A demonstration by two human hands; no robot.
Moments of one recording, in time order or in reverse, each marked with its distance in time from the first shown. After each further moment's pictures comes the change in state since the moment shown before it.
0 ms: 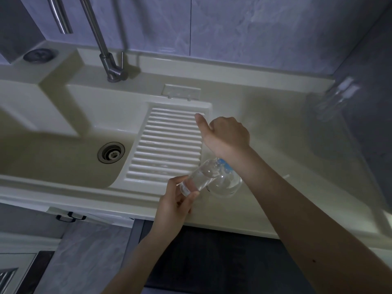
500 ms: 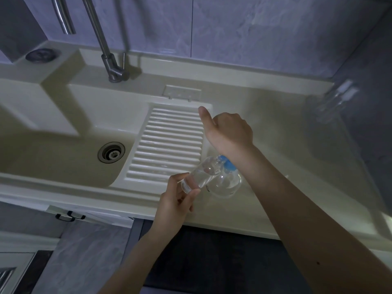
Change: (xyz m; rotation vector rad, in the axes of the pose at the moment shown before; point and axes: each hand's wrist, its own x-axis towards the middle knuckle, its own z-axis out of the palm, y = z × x) left_hand 0.004 0.004 0.001 -0.030 -0.009 0.027; right_hand 0.002 -0.001 -0.009 0.015 0.023 0.002
